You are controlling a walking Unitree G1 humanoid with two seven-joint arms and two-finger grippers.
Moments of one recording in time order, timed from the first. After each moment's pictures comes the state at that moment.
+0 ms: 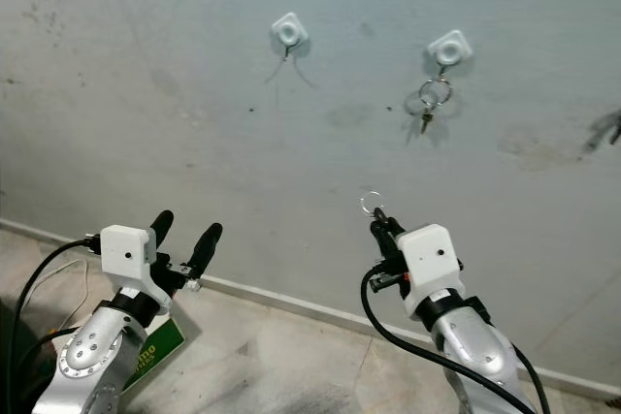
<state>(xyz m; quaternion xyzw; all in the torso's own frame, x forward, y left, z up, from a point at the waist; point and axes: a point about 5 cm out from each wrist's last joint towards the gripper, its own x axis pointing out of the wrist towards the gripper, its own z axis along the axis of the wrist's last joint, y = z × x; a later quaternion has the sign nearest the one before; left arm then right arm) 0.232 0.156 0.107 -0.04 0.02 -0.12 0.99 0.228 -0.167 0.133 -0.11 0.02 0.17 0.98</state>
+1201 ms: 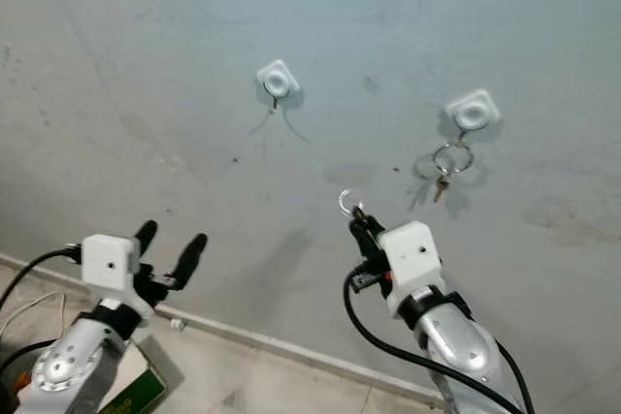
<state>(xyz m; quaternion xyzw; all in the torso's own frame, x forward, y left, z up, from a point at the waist) 0.226 0.164 0.110 -0.01 0.02 -0.12 0.99 0.230 -0.154 0.136 -0.10 0.02 0.20 0.98</state>
